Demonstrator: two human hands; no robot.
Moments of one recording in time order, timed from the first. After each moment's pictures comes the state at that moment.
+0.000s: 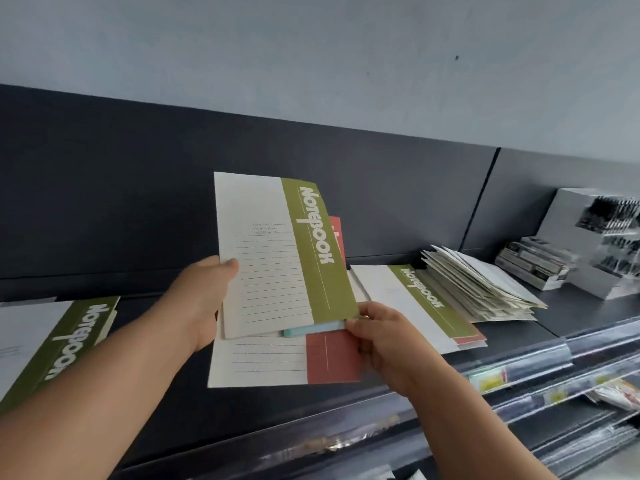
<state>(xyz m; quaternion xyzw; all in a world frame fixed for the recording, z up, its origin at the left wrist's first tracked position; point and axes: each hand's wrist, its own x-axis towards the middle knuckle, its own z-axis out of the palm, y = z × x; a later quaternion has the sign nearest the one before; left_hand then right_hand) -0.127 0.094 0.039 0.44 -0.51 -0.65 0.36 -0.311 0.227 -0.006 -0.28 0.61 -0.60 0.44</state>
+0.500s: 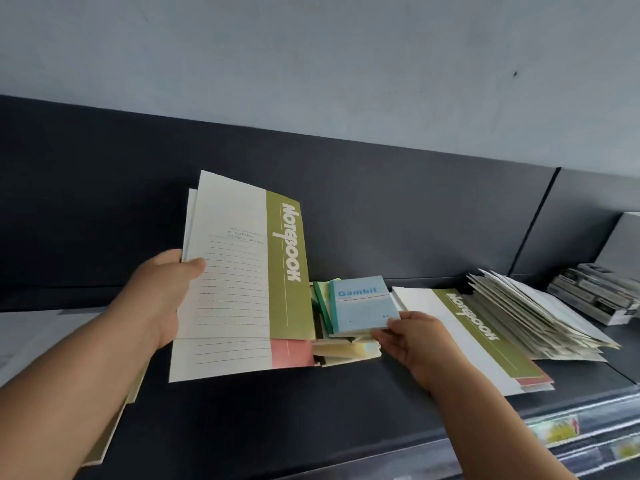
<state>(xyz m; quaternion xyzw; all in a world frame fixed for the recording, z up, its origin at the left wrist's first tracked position) -0.049 0.026 0.050 0.47 -0.49 -0.59 0.44 -0.323 0.156 -0.009 -0.15 0.65 -0.64 0.39</state>
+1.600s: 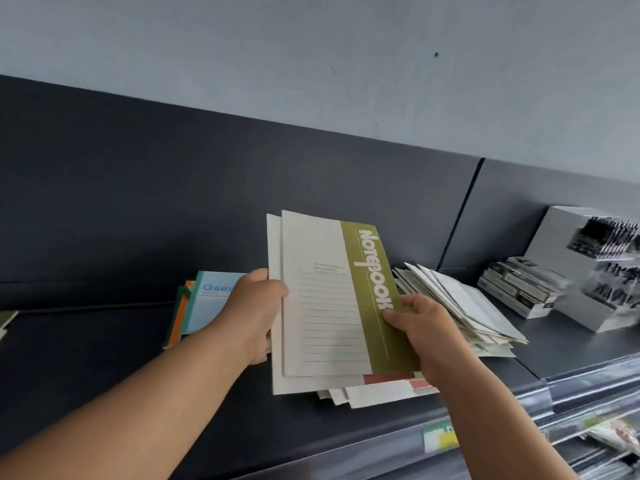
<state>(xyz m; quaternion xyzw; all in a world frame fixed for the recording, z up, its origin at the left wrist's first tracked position) -0.299 0.119 0.025 0.42 -0.52 -0.66 0.34 -0.478 0.239 0.009 -0.26 0.74 -0.56 0.26</state>
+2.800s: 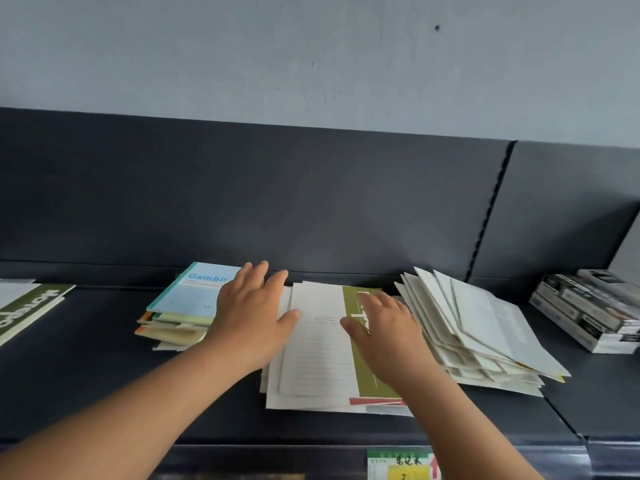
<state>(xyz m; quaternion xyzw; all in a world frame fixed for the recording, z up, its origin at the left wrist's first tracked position) -0.380 0.182 0.005 0.54 -0.82 -0.02 0.17 -0.559 0.244 -0.016 -0.60 0.77 -0.19 0.02</state>
